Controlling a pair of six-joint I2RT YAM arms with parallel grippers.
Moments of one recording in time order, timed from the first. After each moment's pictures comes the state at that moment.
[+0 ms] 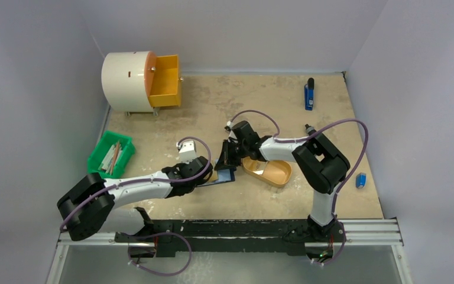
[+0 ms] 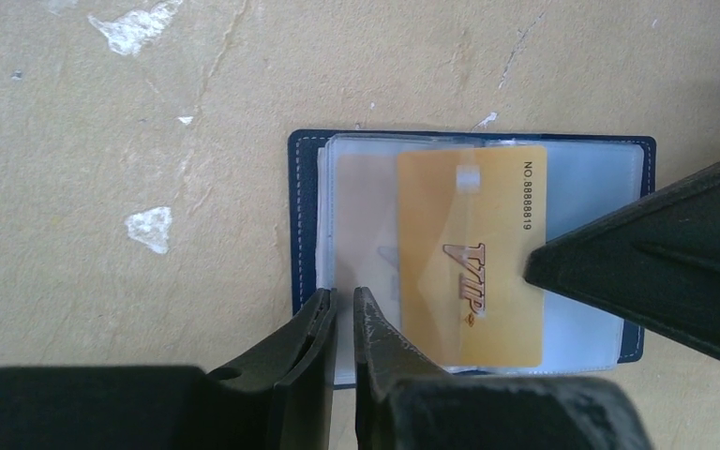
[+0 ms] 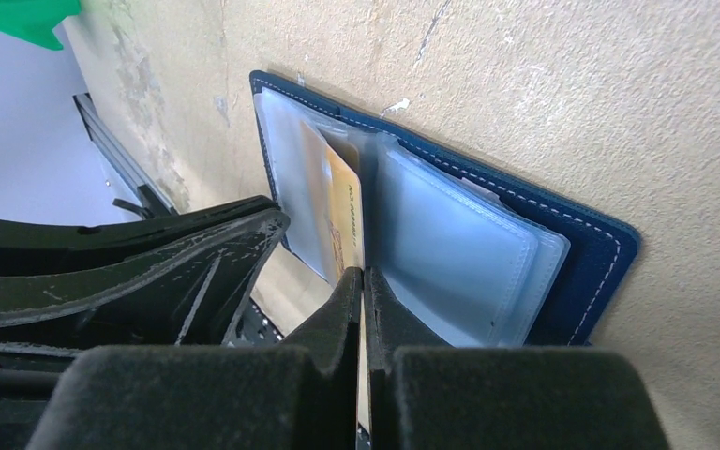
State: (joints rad) left arm -0.92 1.31 0.55 -0.26 -0.58 -0.99; right arm 0.72 1.88 1.01 0.01 -0.49 0.82
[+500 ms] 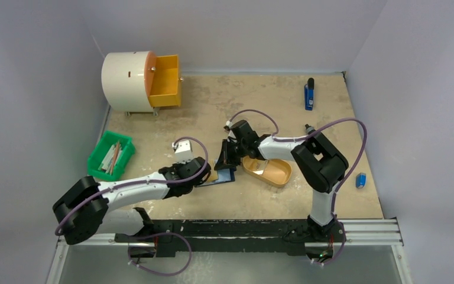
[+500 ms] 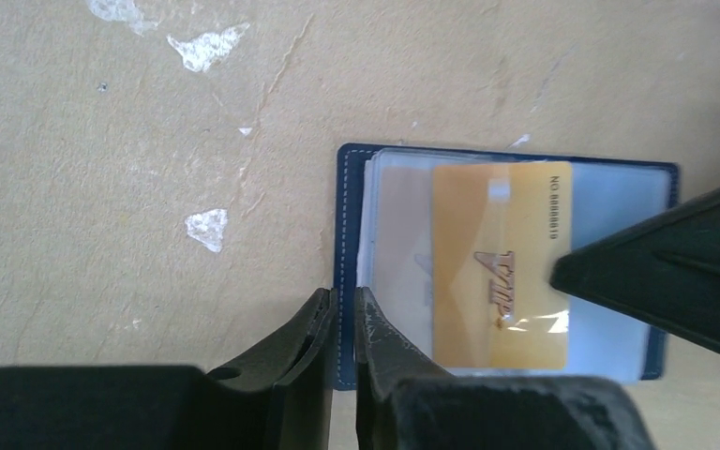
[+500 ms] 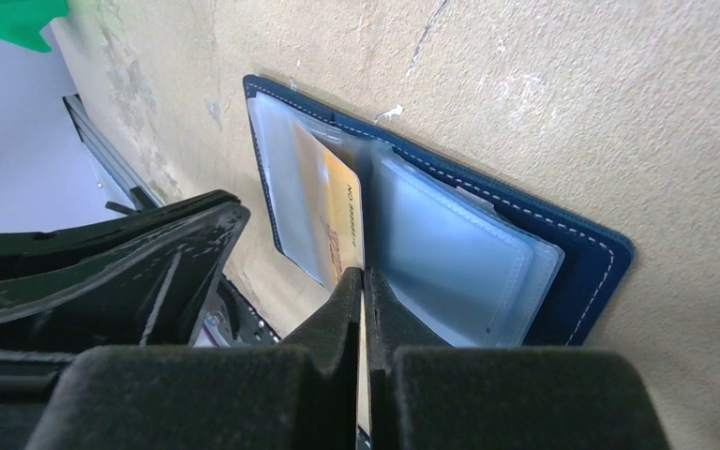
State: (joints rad) left arm -0.92 1.22 0.55 -0.34 -0.64 -1.01; right arm 0.72 1.89 1.03 -0.04 -0.48 0.80
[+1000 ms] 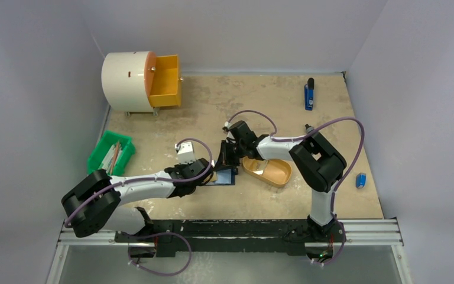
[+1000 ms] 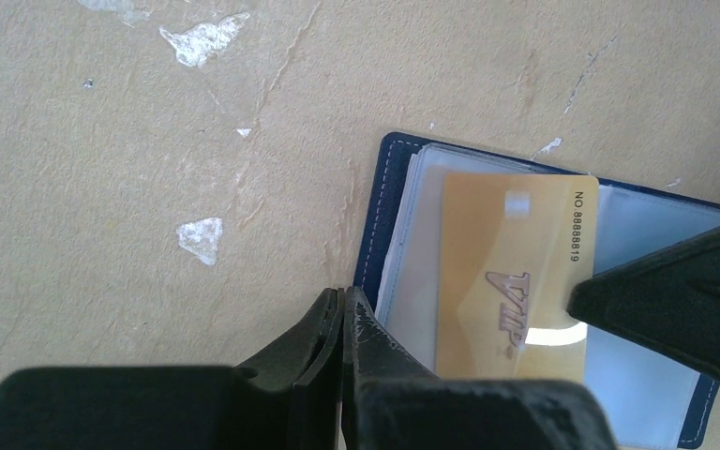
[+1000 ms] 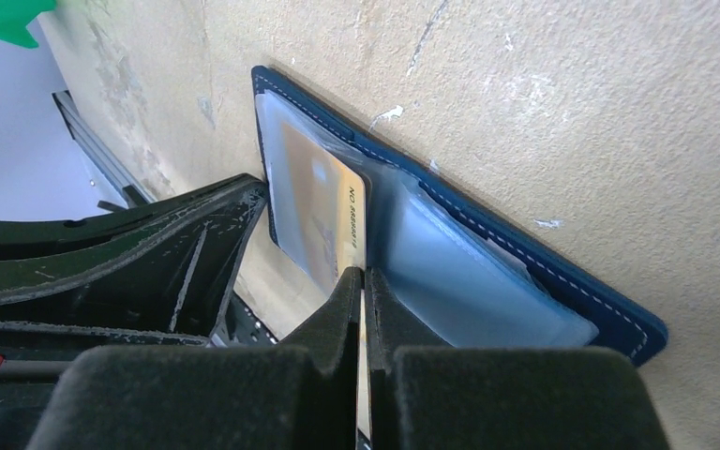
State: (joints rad) left arm -0.92 1.34 0.54 -0.29 -0.66 -1.02; right arm 0.73 1.91 1.05 -0.05 -0.48 0.80
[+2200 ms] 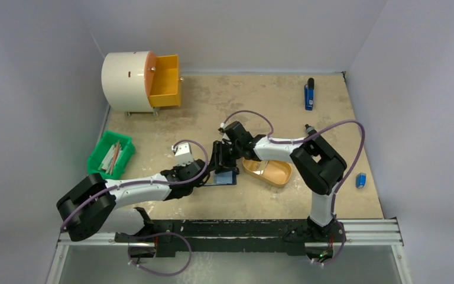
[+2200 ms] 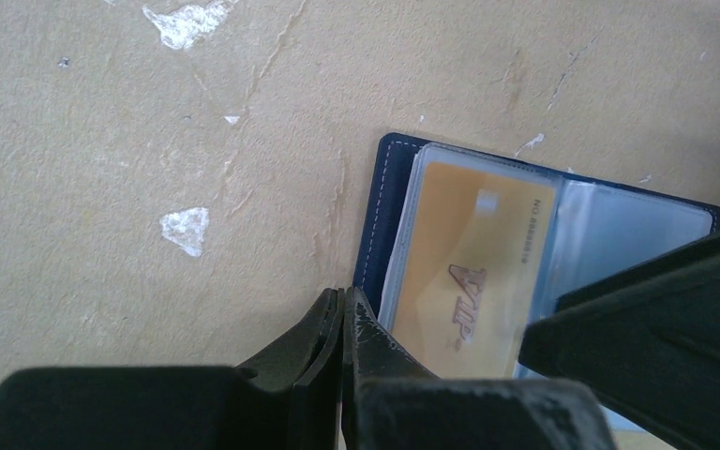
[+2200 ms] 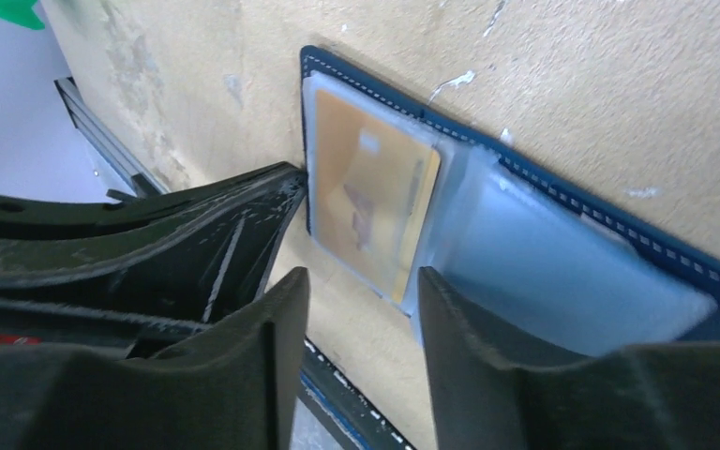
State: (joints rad) left arm -0.92 1.30 0.49 -0.22 -0.63 -1.05; right arm 0.78 1.91 1.09 -0.10 -0.46 0.84
